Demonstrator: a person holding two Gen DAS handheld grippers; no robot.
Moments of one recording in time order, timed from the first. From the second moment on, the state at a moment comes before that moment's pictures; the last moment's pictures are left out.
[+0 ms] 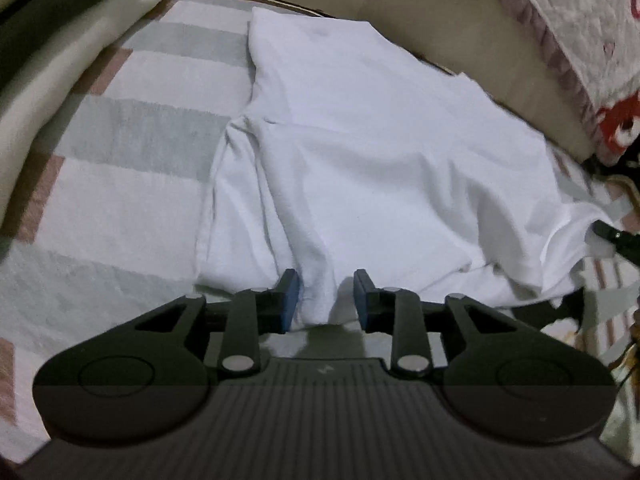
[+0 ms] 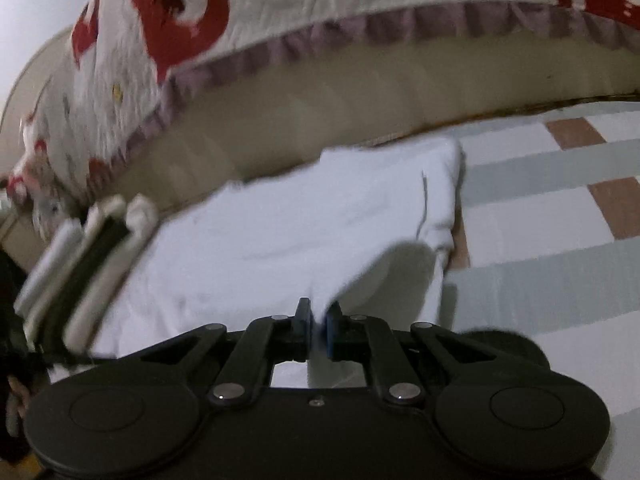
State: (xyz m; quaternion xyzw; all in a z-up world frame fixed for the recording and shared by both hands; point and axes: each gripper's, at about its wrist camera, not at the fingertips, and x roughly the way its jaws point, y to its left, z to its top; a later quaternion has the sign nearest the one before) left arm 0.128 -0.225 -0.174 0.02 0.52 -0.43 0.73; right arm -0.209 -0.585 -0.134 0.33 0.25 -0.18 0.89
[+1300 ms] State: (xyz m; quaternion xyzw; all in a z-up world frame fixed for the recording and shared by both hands) left arm 0.116 -0.209 -0.108 0.03 0.26 -0.33 0.90; right arm -0.249 -0.593 -0.105 0.40 0.13 -0.21 0.88
